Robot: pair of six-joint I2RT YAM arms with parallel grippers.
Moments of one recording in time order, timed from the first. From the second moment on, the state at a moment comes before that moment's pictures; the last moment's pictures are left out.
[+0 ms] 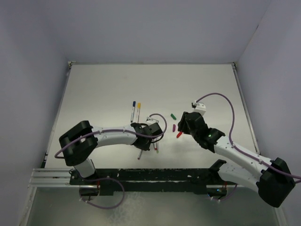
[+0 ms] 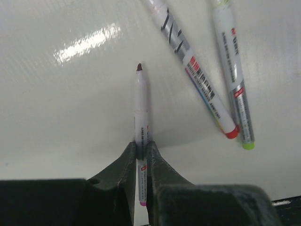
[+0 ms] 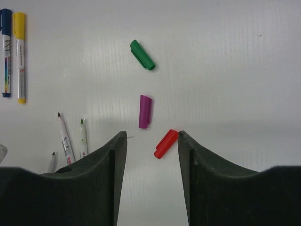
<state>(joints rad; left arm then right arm) -1.08 1.68 0.97 -0.62 -0.26 -0.71 0.69 0.99 0.55 -0.26 0.41 0.68</state>
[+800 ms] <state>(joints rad) -1.10 1.31 0.94 -0.79 -0.35 -0.69 0.69 1.36 0.71 -0.24 0.36 0.59</state>
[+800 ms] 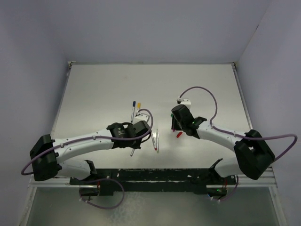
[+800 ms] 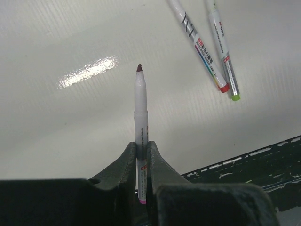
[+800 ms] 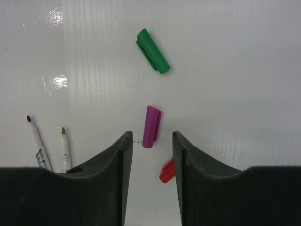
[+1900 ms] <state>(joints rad) -1.11 1.18 0.82 -0.57 -0.35 -0.64 0.69 1.61 0.83 -0.29 0.36 0.61</state>
